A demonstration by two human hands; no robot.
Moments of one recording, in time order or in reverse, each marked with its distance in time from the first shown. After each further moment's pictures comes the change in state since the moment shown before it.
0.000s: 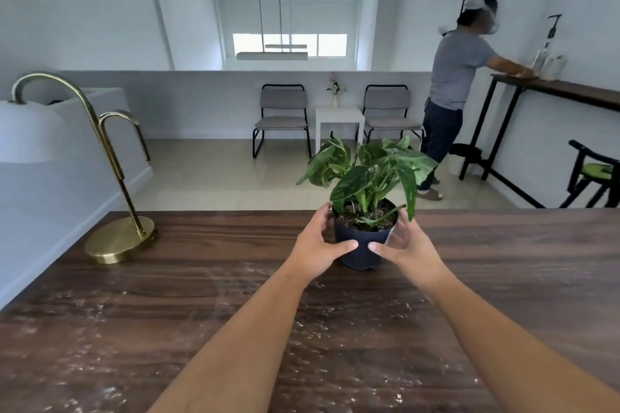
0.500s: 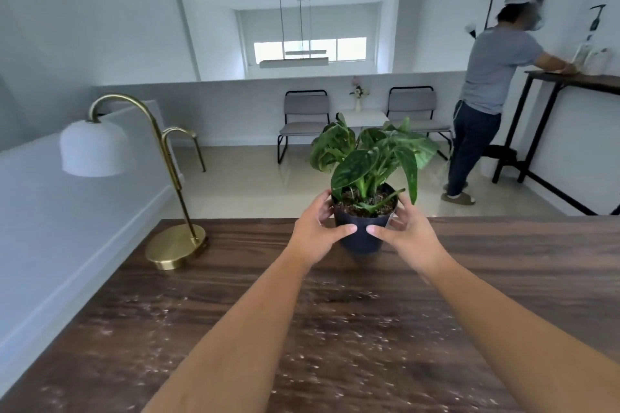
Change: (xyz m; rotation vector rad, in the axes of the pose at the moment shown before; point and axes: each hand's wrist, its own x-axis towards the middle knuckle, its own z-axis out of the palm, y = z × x) left_hand 0.004 0.010 -0.086 -0.033 0.083 0.072; right_hand 0.032 -0.031 0.073 0.081 -0.041 -0.132
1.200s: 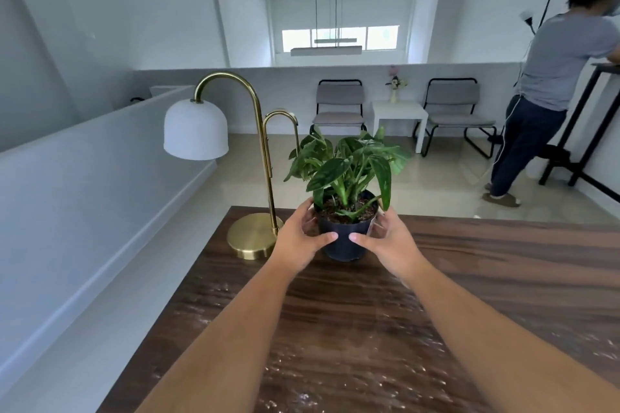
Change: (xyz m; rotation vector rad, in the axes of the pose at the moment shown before) left_hand -0.025 -0.071 -0.182 0.033 0.118 -0.061; right_hand 0.031 0.024 0.193 0.049 -0.142 0.049
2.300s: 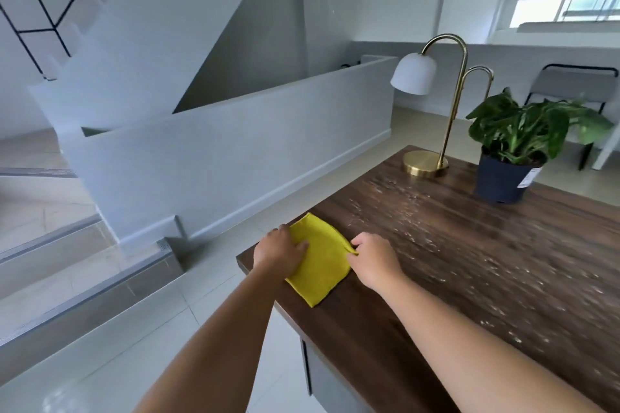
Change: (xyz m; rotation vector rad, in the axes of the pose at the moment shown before) left_hand -0.390 0.020 -0.089 0.890 0.622 -0.741; right_hand -0.274 -0.034 0.168 -0.799 -0.551 -0.200
